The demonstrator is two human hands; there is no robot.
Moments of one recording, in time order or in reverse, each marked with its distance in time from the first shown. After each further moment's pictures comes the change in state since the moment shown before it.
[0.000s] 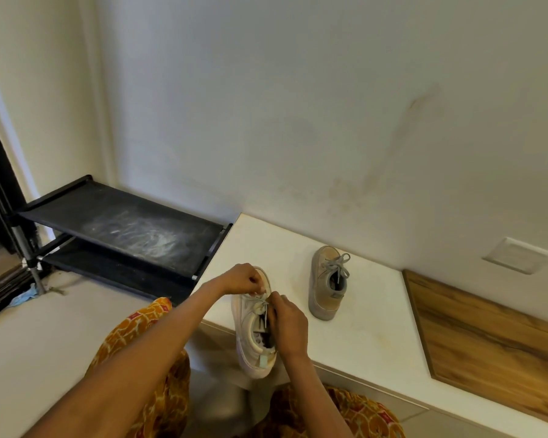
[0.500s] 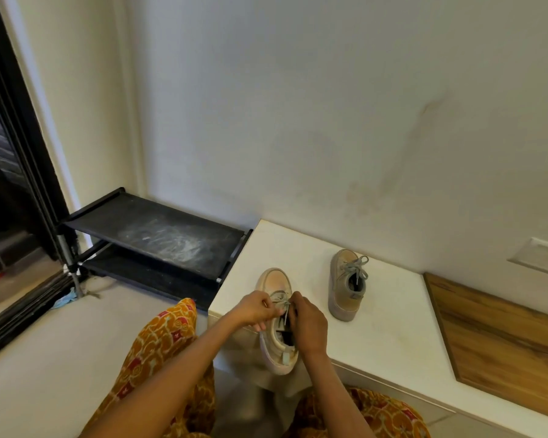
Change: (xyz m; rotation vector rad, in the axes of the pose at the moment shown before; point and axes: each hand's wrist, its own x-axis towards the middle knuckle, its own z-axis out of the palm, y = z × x) left_hand -0.058 0.004 0.036 -0.295 0.042 -0.282; right_hand 0.000 -0.008 -0.001 -0.081 -0.054 0.114
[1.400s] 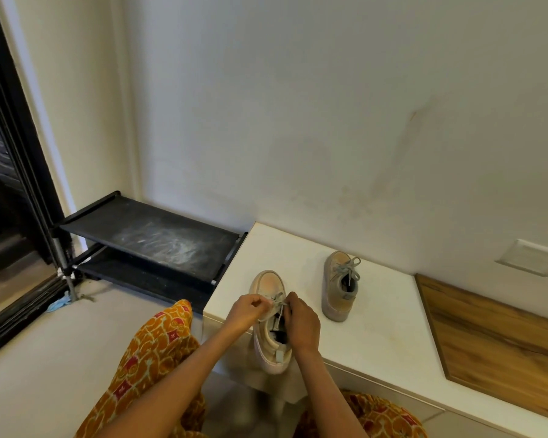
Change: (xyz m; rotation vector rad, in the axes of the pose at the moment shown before) left_hand -0.001 -0.013 0.018 -0.219 0.282 0.116; right_hand 0.001 -0.006 -0.006 0.018 -0.064 0.113
